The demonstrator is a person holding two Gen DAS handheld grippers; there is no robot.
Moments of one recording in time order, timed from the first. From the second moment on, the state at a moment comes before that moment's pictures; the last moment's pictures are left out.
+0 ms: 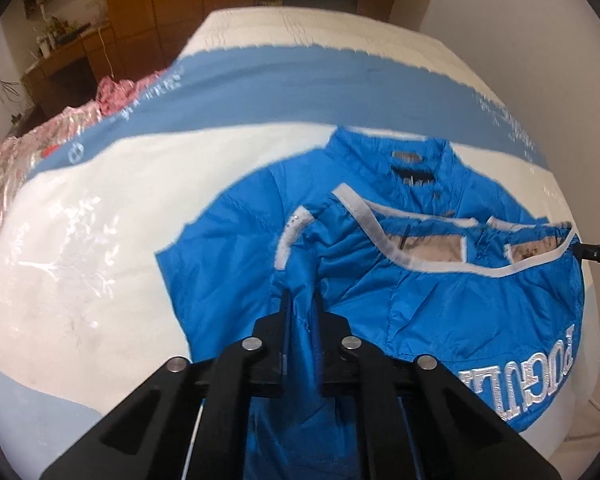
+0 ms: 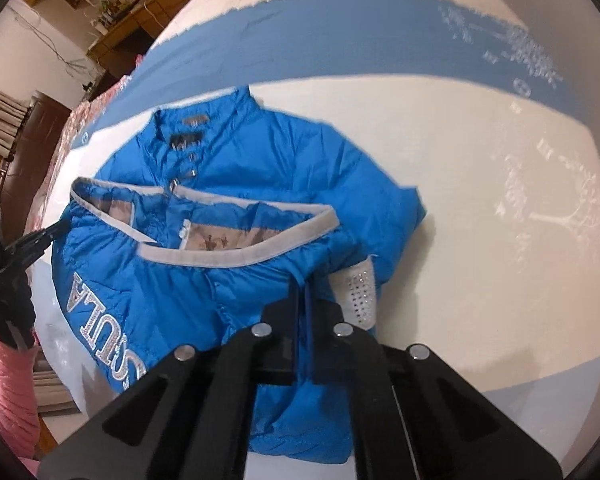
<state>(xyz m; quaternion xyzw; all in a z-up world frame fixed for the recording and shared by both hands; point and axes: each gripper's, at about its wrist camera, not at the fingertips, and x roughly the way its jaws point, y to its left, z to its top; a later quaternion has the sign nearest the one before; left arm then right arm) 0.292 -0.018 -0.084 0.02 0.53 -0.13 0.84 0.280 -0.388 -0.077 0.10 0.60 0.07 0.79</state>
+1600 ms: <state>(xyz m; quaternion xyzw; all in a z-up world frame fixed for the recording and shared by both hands) 0.328 -0.028 -0.093 0.03 0.52 -0.06 0.85 0.335 -0.359 -0.095 0.08 0.62 0.01 0.78</state>
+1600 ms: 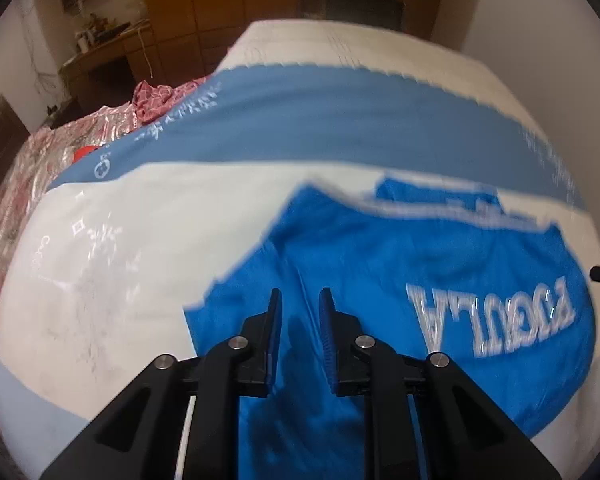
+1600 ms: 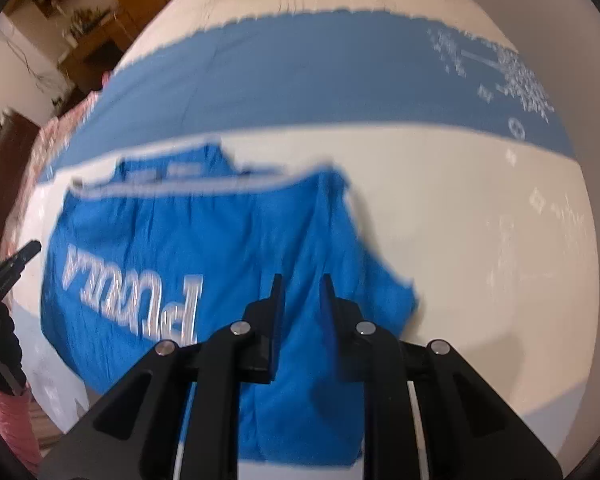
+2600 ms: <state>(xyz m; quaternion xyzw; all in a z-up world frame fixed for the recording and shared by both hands) 0.262 -0.026 -0.125 0.06 0.53 -0.06 0.85 0.264 -0.338 -0.131 0.10 0.63 0.02 0.77</state>
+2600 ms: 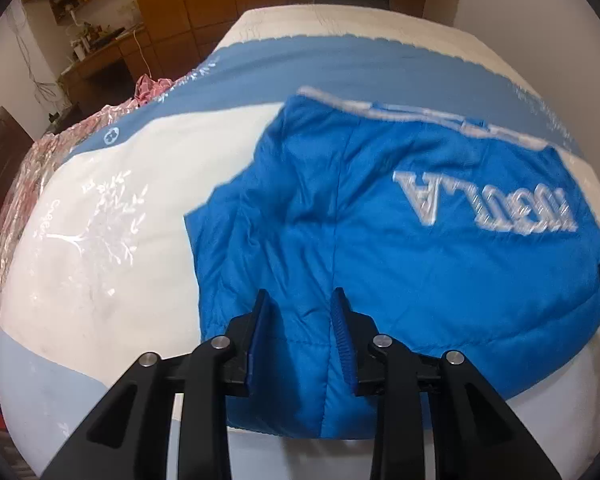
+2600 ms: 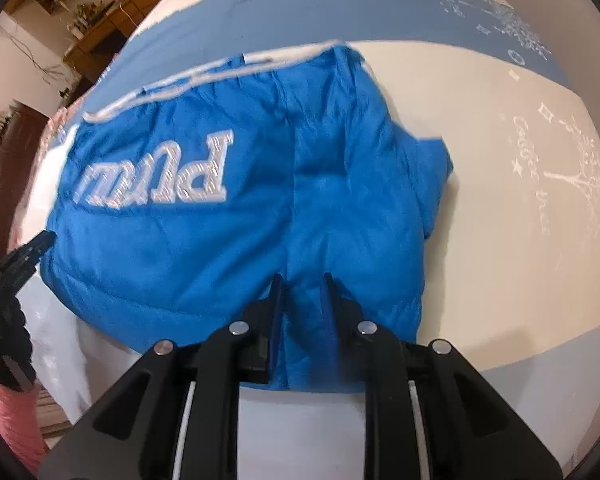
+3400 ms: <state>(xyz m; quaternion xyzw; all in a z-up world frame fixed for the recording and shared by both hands) 0.322 -0.040 -0.102 0.06 0.52 -0.07 0.85 0.321 -0.333 -0.129 0.08 0.63 0.01 0.78</state>
